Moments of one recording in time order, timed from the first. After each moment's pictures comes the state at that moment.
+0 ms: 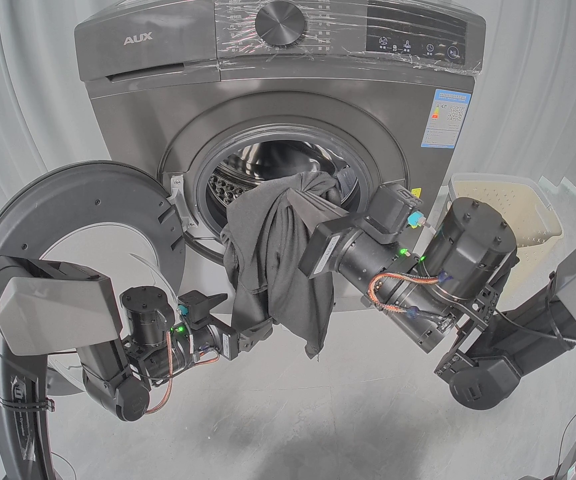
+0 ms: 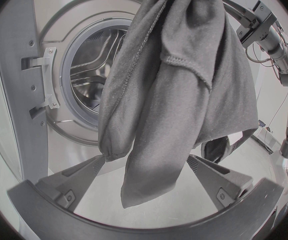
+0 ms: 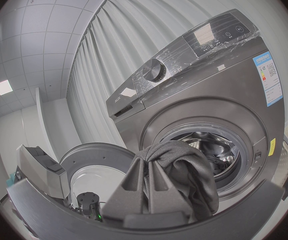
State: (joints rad) left arm -0.40 2.29 -0.58 -1.54 -0.26 0.02; right arm 0.82 1.98 -0.90 -1.38 -0.11 0.19
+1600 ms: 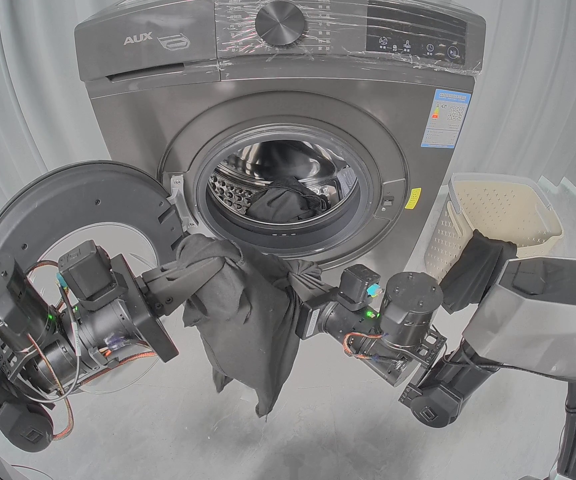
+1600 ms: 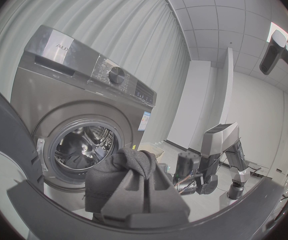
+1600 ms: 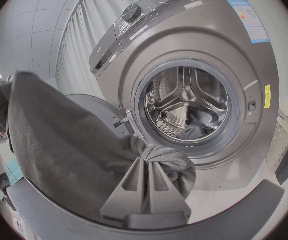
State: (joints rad) left arm -0.51 1.61 -0.29 -1.54 -0.40 -0.17; right arm 0.76 2.25 -0.83 -1.48 -0.09 0.19
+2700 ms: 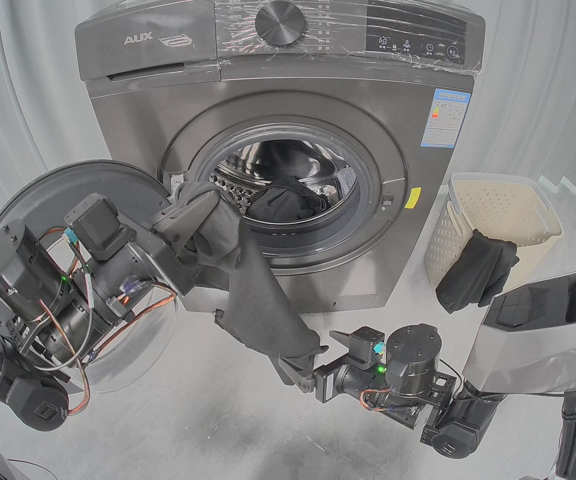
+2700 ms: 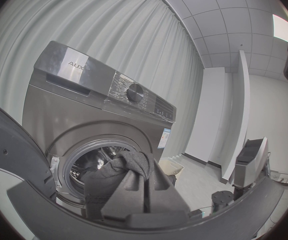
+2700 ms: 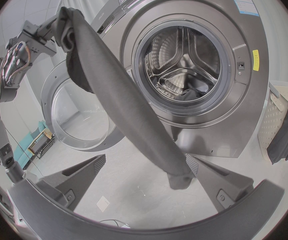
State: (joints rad) left arm -0.53 1.66 -0.46 -1.54 -0.18 -0.17; right arm 0.80 2.26 -0.57 -1.48 -0.09 0.19
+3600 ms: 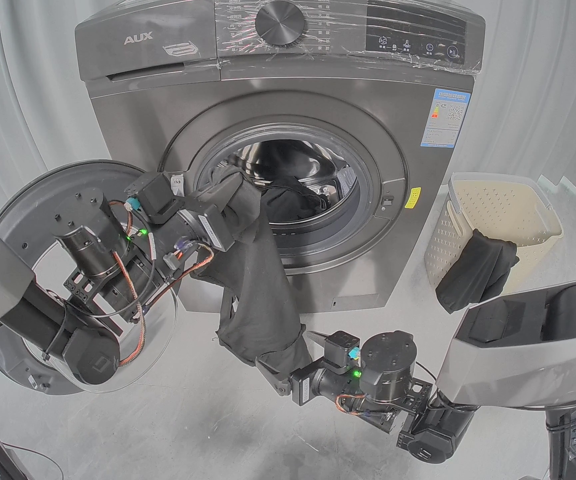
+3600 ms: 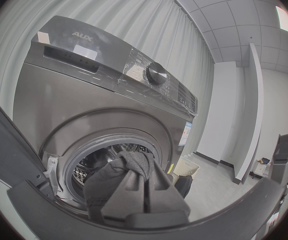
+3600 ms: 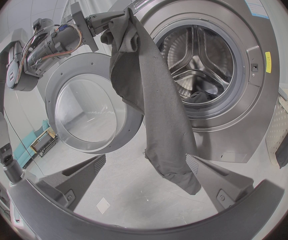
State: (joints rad) left arm -0.48 1.89 -0.73 -1.47 -0.12 -0.16; right arm 0.85 2.33 -0.67 -1.50 -0.10 0.17
